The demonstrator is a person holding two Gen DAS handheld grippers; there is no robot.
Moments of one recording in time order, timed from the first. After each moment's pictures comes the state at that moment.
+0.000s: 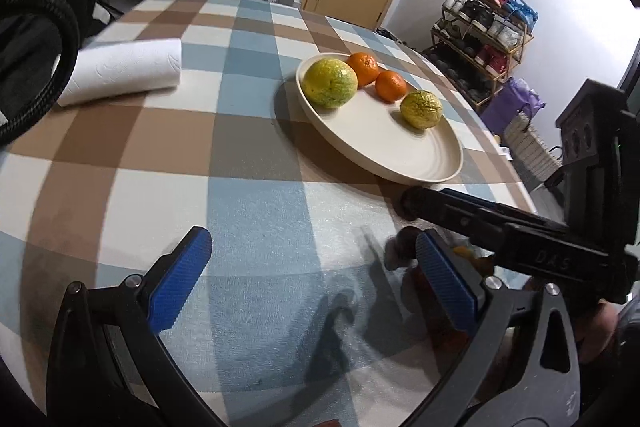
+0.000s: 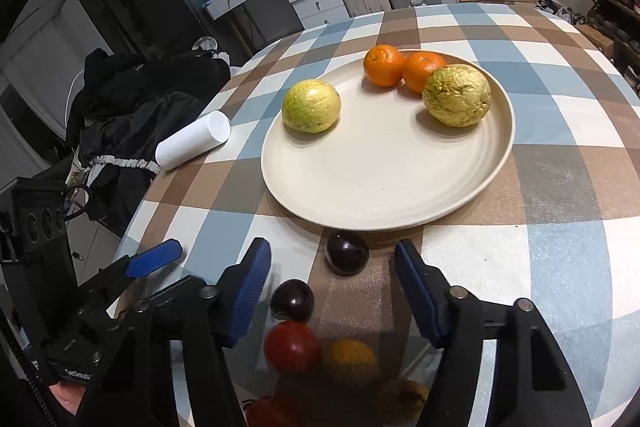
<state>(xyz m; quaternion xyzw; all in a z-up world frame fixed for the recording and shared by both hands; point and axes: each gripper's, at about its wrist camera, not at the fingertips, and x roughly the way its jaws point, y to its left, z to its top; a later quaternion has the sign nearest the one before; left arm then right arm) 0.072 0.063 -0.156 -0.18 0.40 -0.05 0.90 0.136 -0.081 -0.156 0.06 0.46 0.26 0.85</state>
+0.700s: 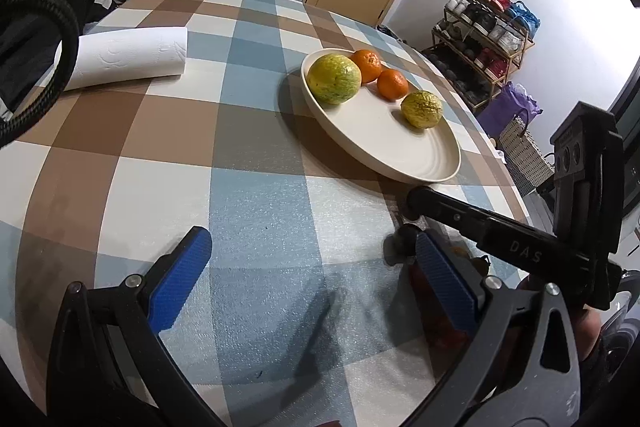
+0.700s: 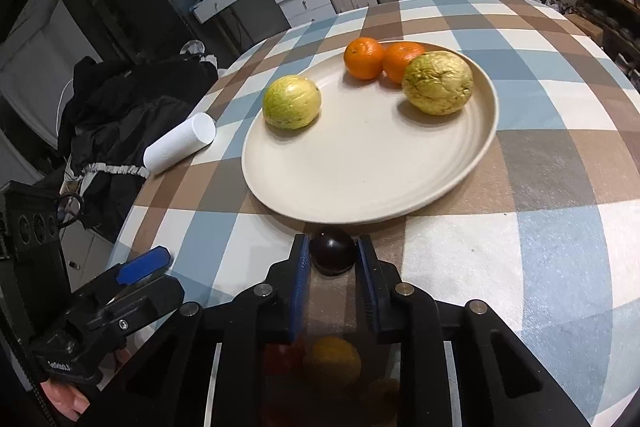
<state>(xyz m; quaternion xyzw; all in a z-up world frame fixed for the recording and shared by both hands) 0.074 0.069 -0.158 -0.19 0.41 -0.05 0.89 0.135 -0.092 -0.163 0.08 0.46 0.24 0.85</state>
